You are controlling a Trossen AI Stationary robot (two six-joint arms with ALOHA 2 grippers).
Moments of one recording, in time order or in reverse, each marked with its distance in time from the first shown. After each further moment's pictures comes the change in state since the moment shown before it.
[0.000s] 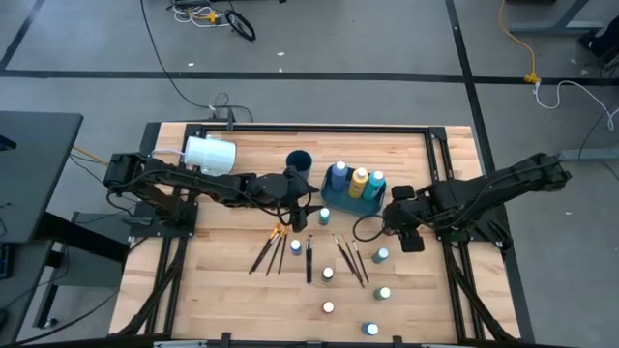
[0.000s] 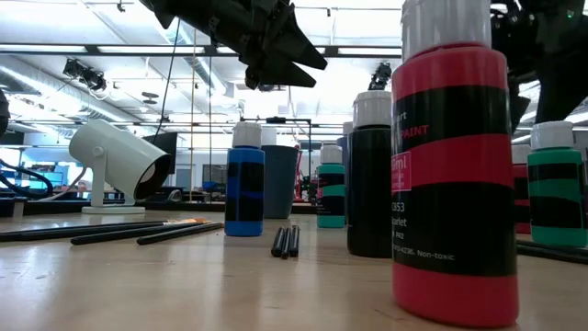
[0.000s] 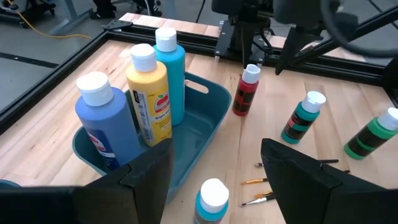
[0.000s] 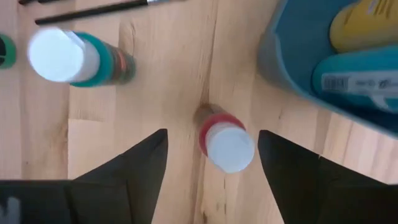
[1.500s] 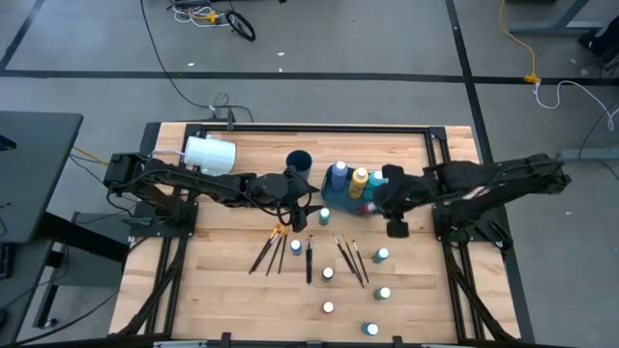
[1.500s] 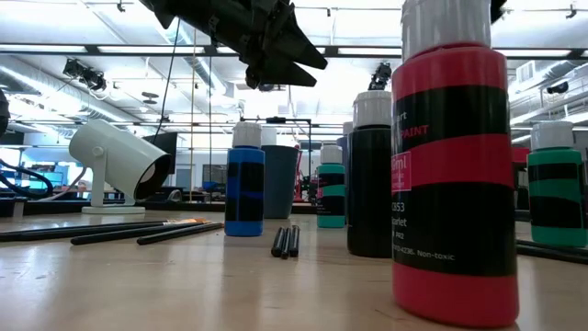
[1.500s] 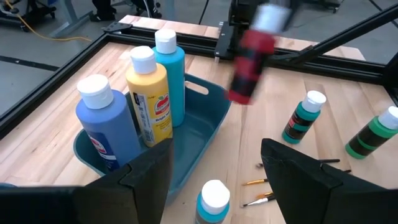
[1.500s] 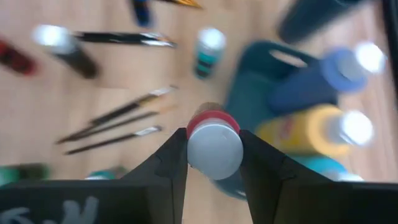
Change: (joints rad) left arm 0.000 0.000 0.000 0.004 0.000 0.016; right arm -0.122 0.036 0.303 0.062 0.056 -0.069
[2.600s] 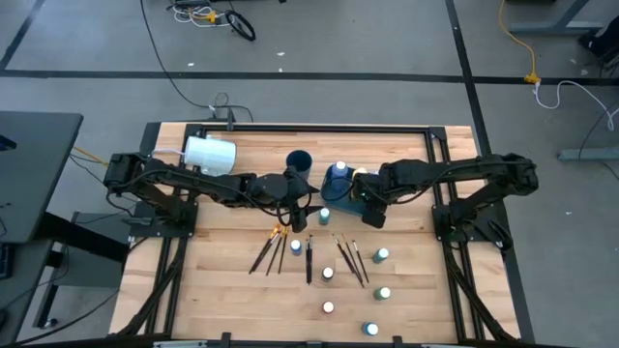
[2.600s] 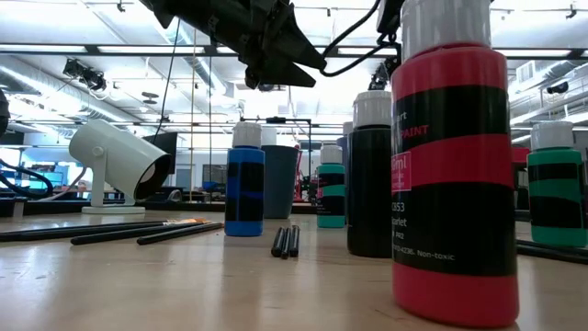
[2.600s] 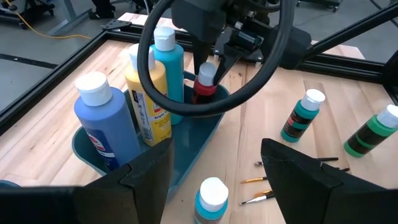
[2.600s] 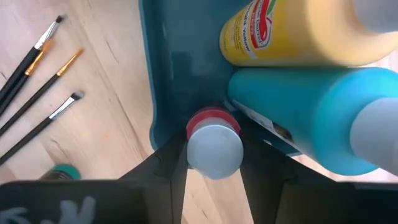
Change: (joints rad) left arm -0.003 -0.001 0.000 -0.008 0.001 -0.008; right arm -0.151 0.298 -0.008 -0.129 0.020 0.271
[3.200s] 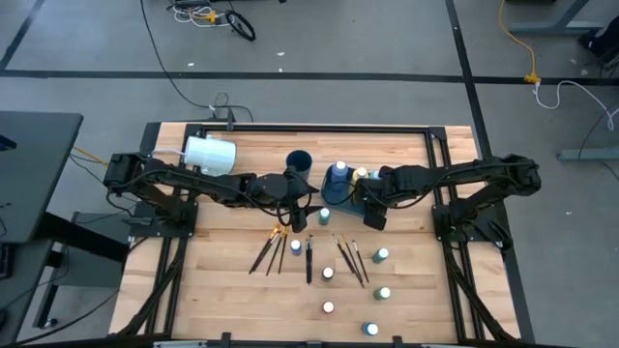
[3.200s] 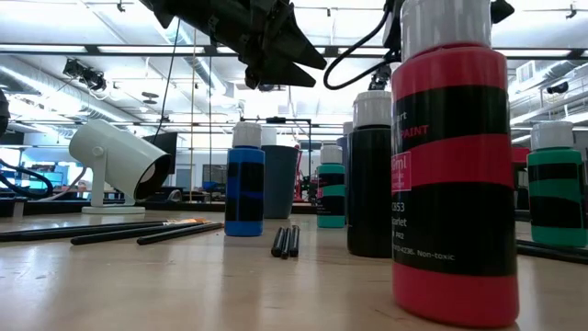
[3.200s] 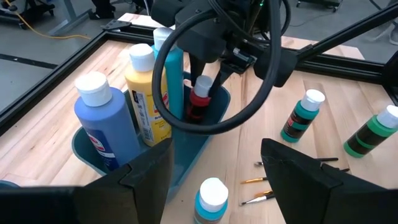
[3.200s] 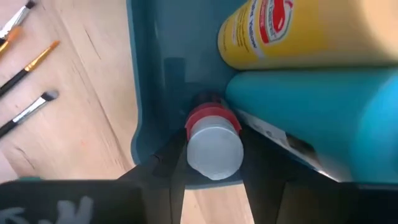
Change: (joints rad) left arm 0.000 0.000 0.000 0.001 0.000 0.000; right arm 0.000 -0.020 -0.129 0.140 0.035 -0.052
